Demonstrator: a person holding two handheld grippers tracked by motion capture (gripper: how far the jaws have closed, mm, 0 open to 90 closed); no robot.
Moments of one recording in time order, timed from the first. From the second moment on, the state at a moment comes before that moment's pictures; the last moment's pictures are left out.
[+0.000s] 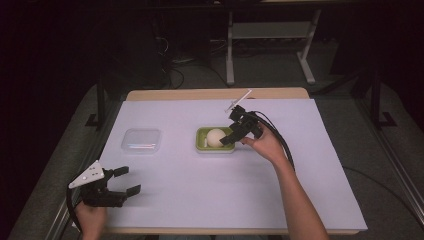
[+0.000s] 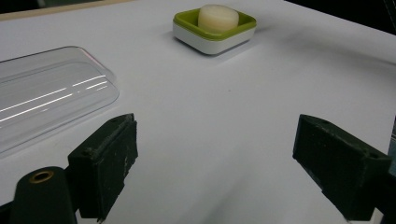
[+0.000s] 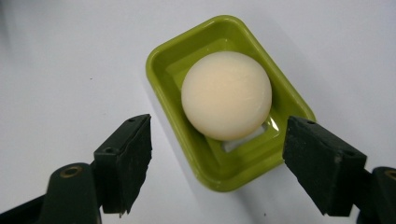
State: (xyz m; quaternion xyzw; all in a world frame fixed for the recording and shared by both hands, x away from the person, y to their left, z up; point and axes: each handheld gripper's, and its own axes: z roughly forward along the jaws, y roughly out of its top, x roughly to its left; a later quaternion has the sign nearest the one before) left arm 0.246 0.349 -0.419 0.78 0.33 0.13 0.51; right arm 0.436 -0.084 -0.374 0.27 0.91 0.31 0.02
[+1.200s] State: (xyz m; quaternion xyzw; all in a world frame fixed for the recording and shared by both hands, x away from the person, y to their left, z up) left arm 0.246 0.347 -0.420 0.79 0.33 0.13 0.51; right arm 0.321 -0.169 -0.392 0.28 0.89 0.36 0.00
